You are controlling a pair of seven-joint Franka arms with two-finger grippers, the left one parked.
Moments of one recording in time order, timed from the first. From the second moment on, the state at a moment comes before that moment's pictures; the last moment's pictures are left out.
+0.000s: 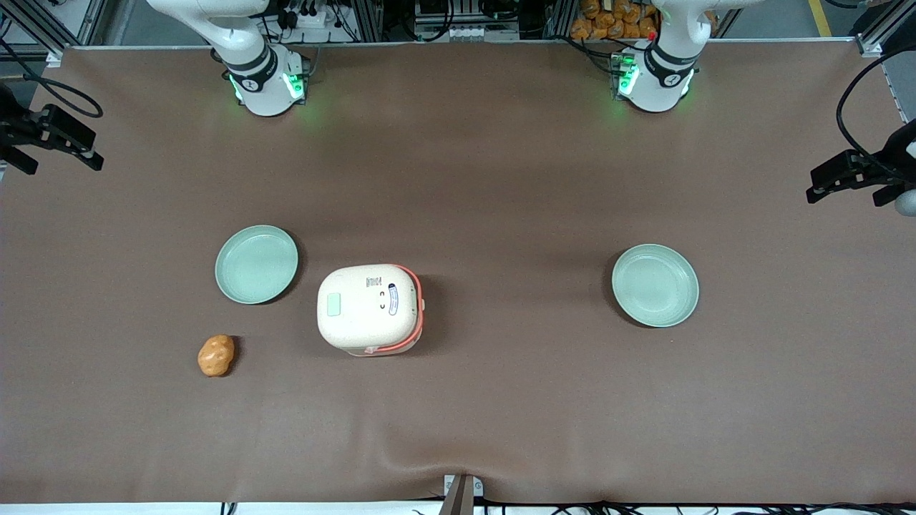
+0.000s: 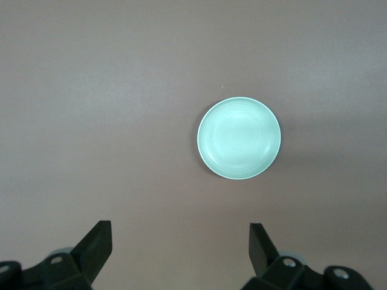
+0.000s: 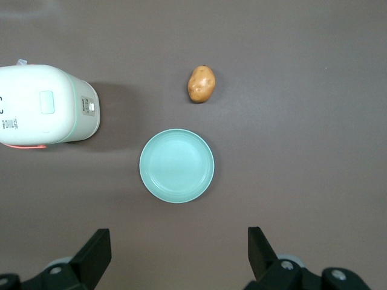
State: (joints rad) arm -0.02 -0.13 -0.02 -1.64 0.03 1.57 -0.08
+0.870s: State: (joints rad) arm 0.22 -0.02 -0.01 -1.63 0.03 1.74 0.08
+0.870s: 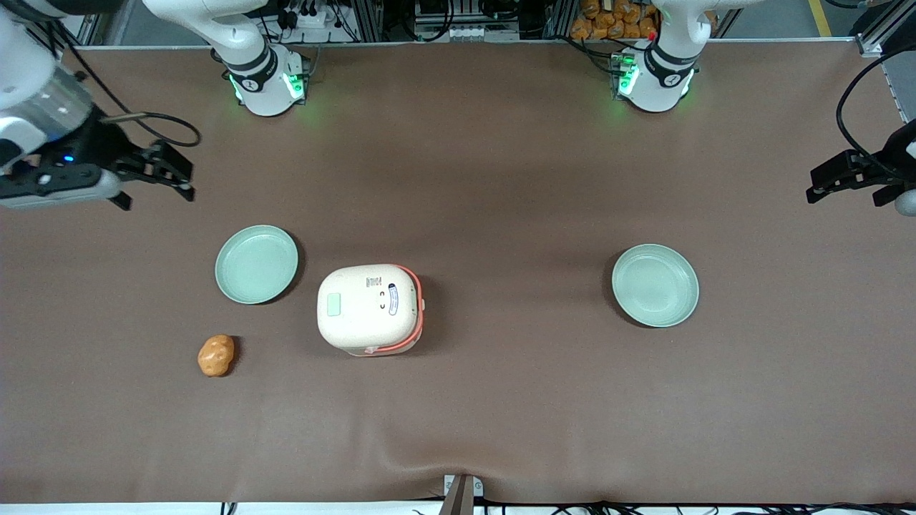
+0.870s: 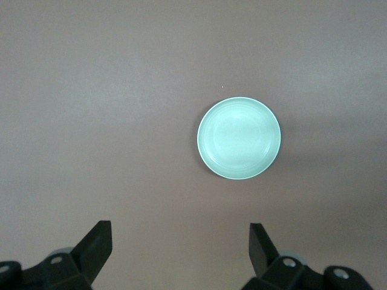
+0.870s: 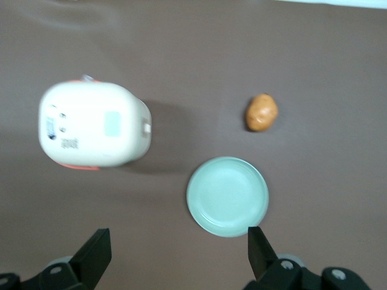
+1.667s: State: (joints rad) arm 0.39 0.18 -0.01 -1.61 0.04 1.96 0.27
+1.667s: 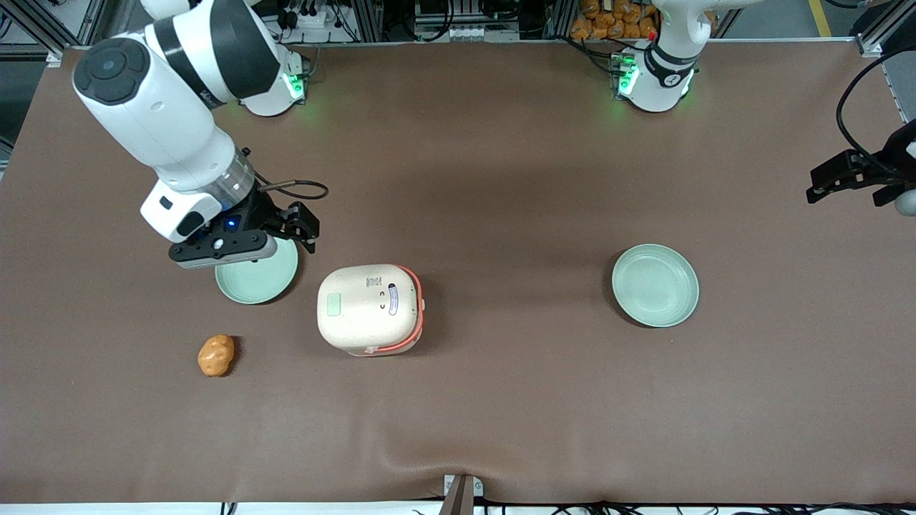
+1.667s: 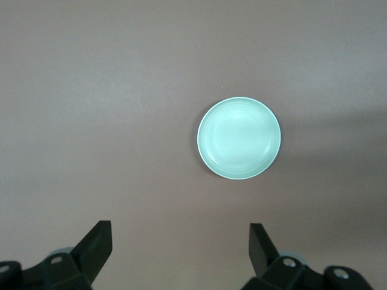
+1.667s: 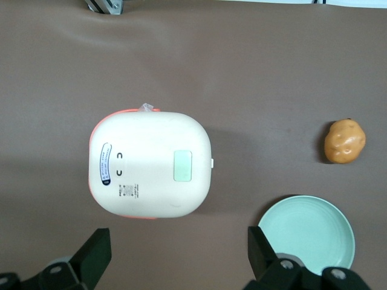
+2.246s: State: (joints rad) arm 0.45 0.24 -0.01 -1.61 0.03 2.04 0.35
